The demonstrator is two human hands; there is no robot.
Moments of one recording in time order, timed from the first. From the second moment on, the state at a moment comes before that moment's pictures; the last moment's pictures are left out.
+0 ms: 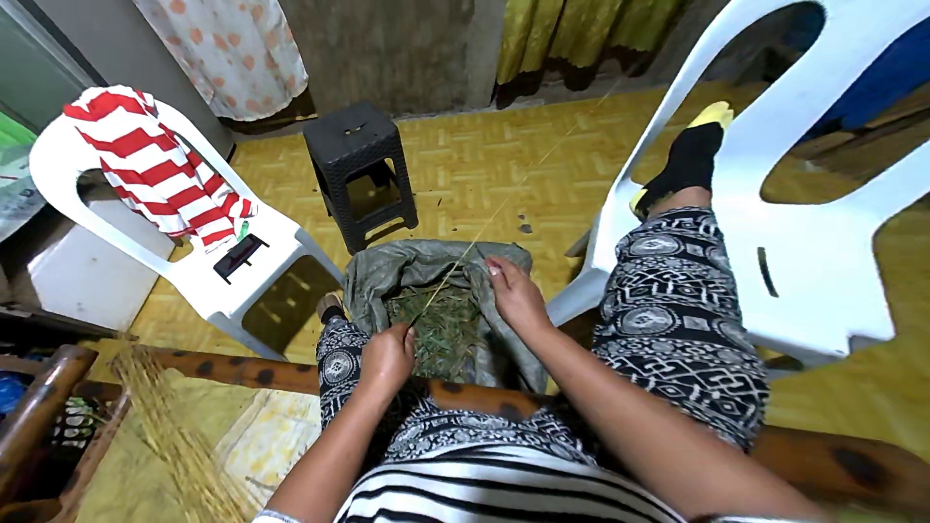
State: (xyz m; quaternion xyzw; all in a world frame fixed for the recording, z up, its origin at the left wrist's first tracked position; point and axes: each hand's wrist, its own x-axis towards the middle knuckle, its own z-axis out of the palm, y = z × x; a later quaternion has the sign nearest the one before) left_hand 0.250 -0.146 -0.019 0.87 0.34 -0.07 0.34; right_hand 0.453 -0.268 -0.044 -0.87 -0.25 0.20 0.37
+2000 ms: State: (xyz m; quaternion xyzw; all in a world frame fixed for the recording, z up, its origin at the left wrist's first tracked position) left_hand 0.285 -0.182 -0.094 0.74 0.43 -0.14 0.49; right_hand 0.456 -0.288 -0.123 -0.79 -0.24 0.40 0.38
